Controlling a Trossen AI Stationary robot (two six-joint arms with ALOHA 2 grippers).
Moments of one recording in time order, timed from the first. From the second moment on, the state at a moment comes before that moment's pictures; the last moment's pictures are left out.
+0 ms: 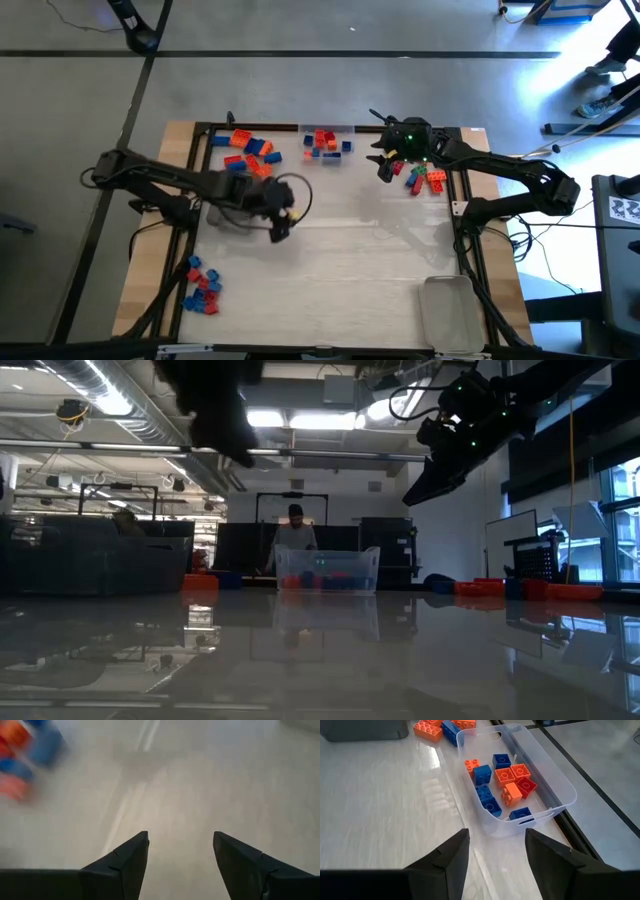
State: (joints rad) left arm -0.12 1.34 1.03 -0.57 -0.20 -0.39; right arm -0.57 1.23 0.79 -0.15 -0.15 -0.22
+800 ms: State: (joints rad) left arm -0.65 1.34 1.03 -1.02 -0.19 -1.30; right arm -0.57 1.23 0.79 -0.16 -0.15 -0.21
